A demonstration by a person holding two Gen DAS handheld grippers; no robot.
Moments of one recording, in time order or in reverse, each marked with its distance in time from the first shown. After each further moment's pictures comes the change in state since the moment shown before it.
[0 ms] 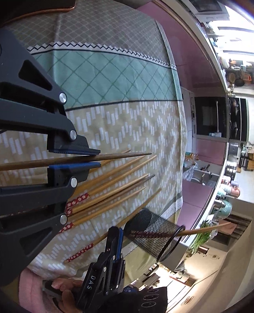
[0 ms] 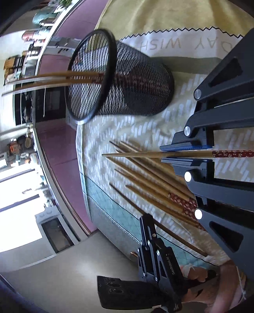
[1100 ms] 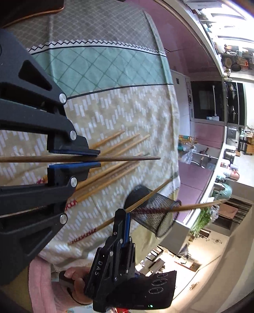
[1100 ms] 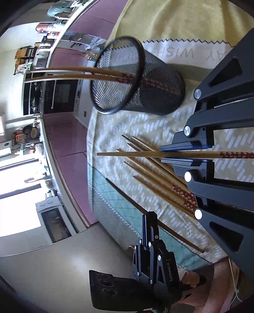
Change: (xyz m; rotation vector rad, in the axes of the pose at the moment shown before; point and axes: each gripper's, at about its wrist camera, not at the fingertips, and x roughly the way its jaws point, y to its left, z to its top) left arm -0.027 -0.011 0.010 0.055 -0.020 -0.112; right arm -0.025 0.013 0.011 -0.065 -0.054 -0.003
